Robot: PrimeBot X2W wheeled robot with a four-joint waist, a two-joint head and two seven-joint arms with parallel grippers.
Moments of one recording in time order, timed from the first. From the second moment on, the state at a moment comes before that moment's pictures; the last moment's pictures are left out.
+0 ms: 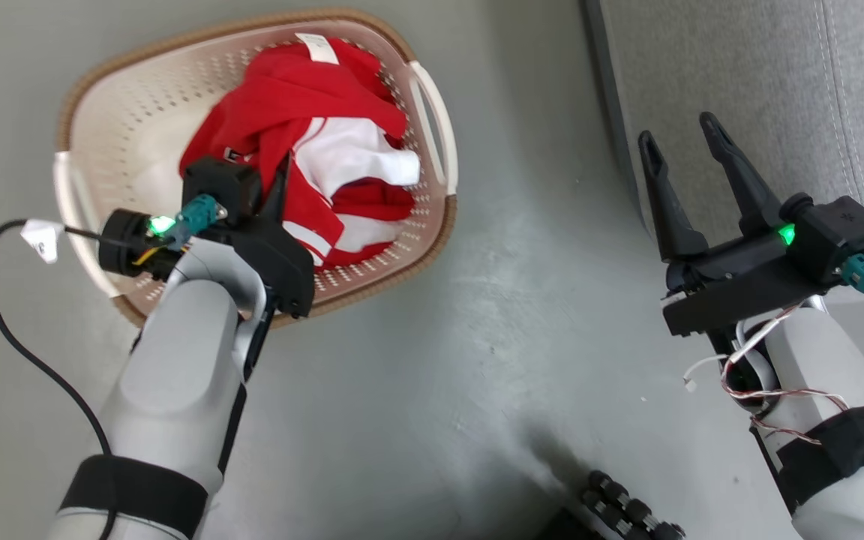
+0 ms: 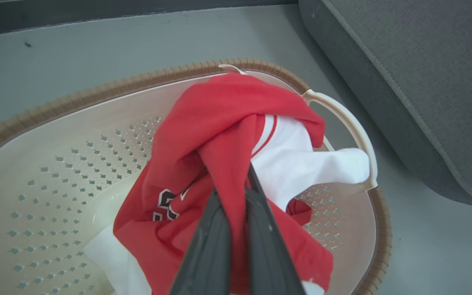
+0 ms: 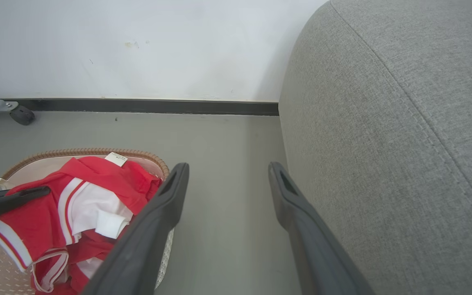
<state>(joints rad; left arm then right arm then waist) -0.86 0.07 -0.35 0.93 -0.26 -0.10 -0.15 -0.55 -0.15 0.26 0.34 0.27 0.12 -0.25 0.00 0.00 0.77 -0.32</state>
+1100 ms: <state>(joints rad) -0.56 0.04 -0.40 0.73 -0.42 -0.12 -0.25 -0.31 -0.20 0.18 0.40 0.25 0.12 -0.25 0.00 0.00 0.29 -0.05</state>
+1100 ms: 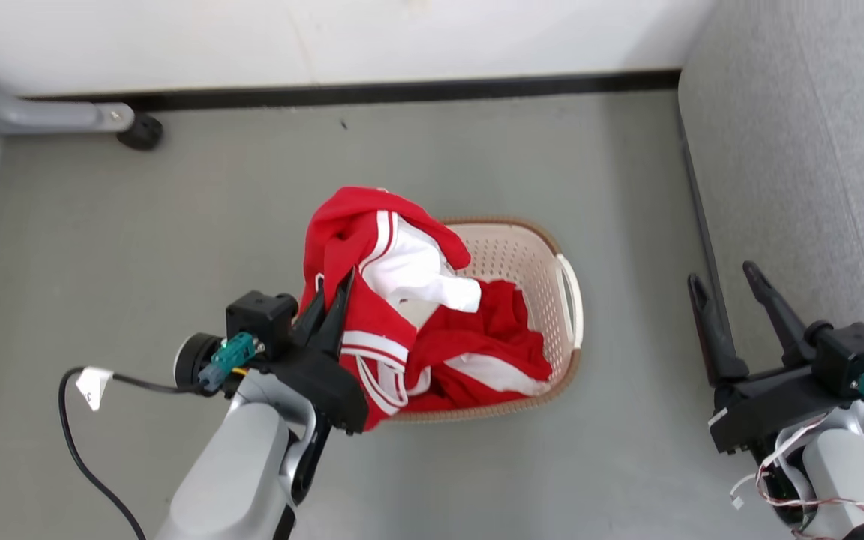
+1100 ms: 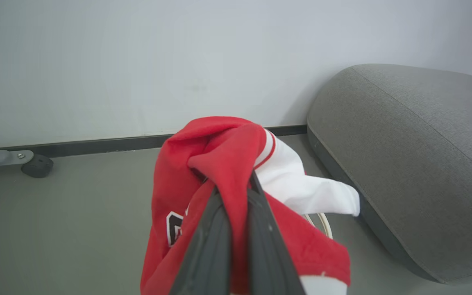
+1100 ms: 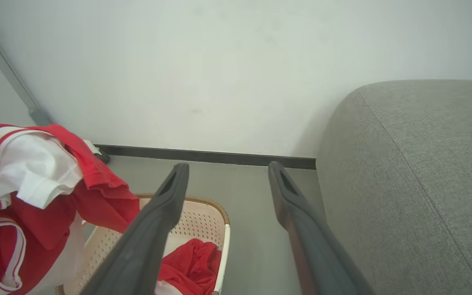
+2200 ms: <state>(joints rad) -0.24 0.09 -0.35 0.43 -0.45 -0.10 -0.25 -0.08 -0.18 0.23 0.37 0.23 0.12 -0.25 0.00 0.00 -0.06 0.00</state>
